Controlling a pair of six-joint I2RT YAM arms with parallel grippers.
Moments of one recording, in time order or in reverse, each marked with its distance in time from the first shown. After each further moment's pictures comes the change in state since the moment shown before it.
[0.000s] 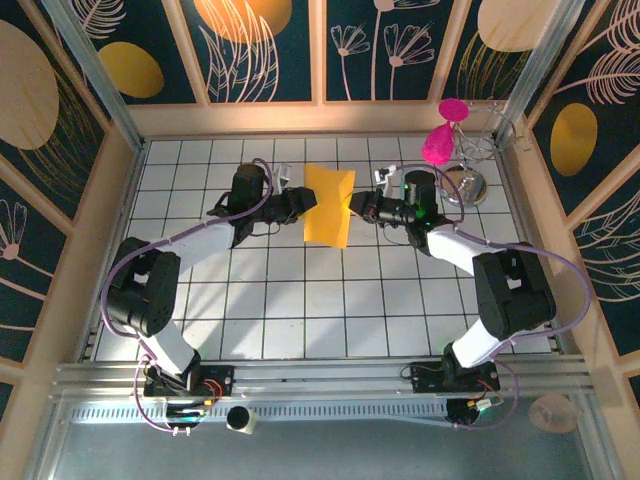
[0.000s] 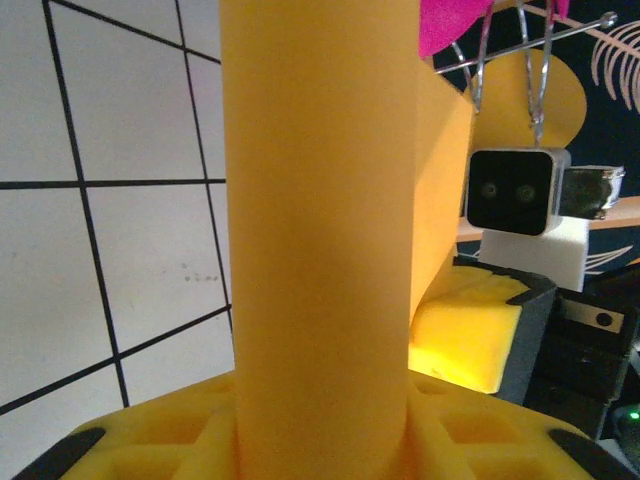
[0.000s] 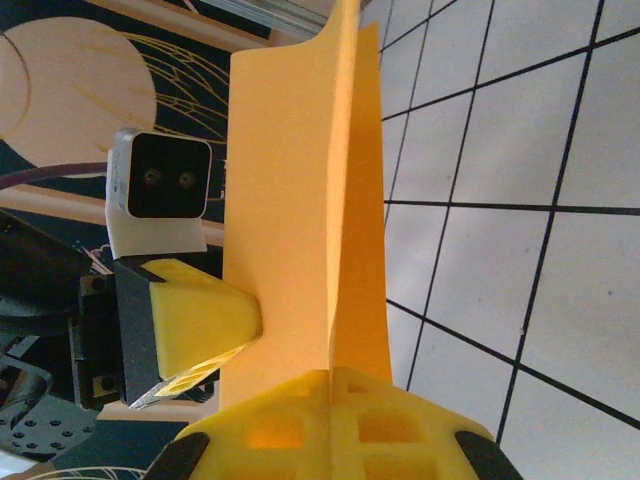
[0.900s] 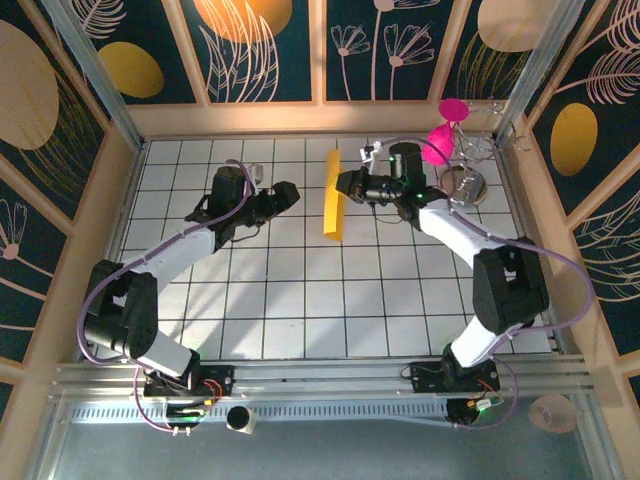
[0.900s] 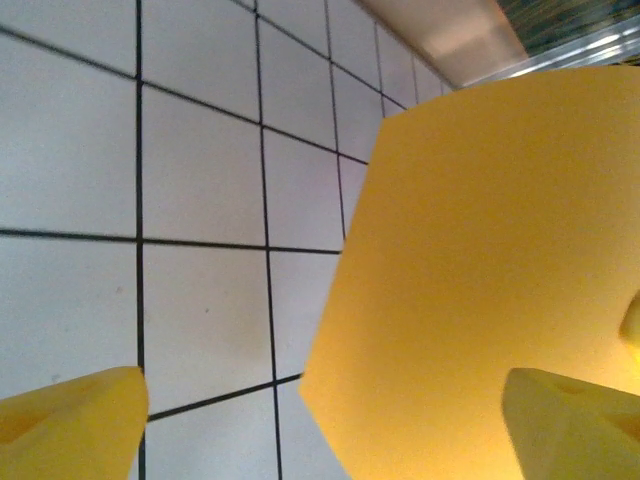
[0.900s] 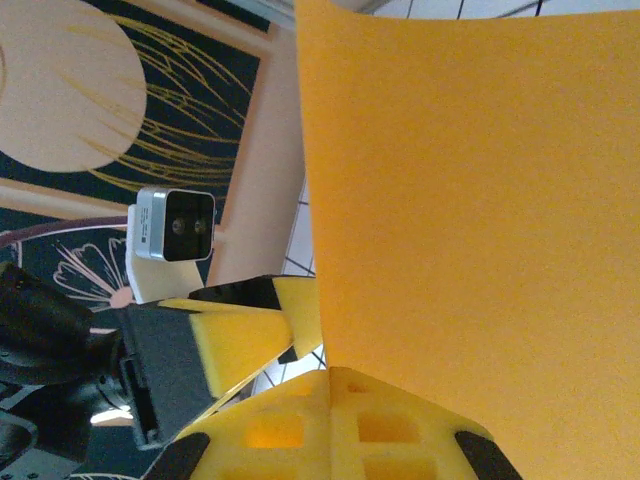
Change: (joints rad) left arm 0.069 -0.156 -0.064 -0.201 -0.252 0.128; right arm 0.069 0.075 0.299 -0.312 0.058 -0.091
